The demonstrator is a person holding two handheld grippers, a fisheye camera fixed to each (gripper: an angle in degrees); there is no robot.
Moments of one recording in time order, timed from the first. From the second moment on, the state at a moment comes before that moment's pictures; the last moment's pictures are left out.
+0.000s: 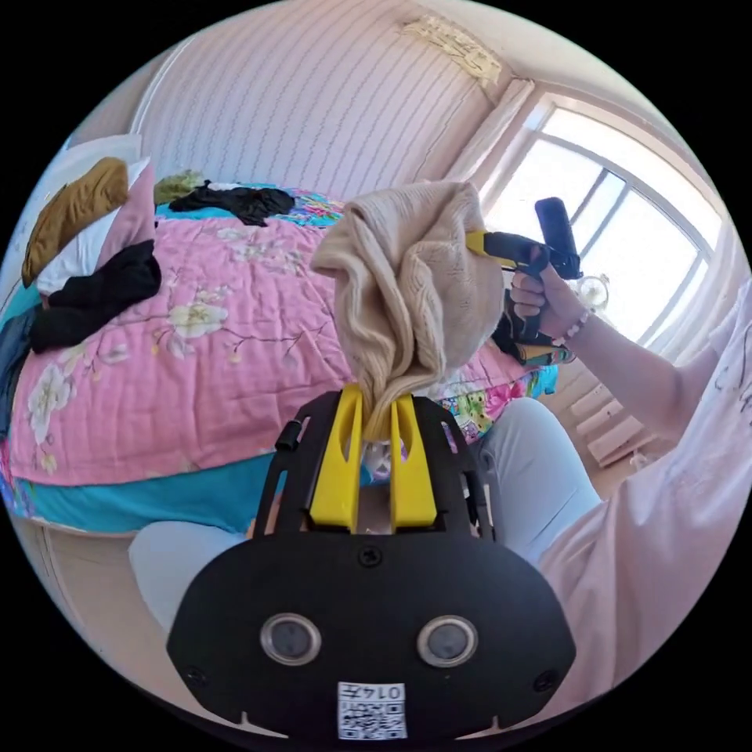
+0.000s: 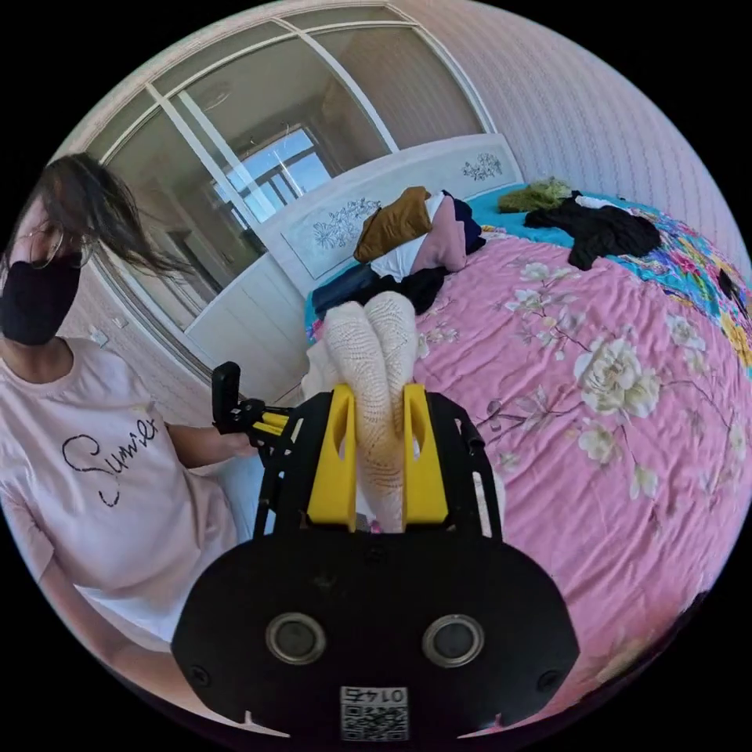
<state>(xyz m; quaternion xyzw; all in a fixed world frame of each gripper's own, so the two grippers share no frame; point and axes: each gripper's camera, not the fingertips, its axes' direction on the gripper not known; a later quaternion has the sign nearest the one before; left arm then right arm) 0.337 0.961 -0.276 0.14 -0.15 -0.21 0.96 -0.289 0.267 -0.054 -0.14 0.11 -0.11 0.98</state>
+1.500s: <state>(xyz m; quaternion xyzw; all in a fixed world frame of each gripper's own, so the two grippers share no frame) 0.435 0.691 -0.197 0.11 -0.12 0.05 0.99 -0.463 0.416 -0.450 0.13 0.64 0.05 0.76</state>
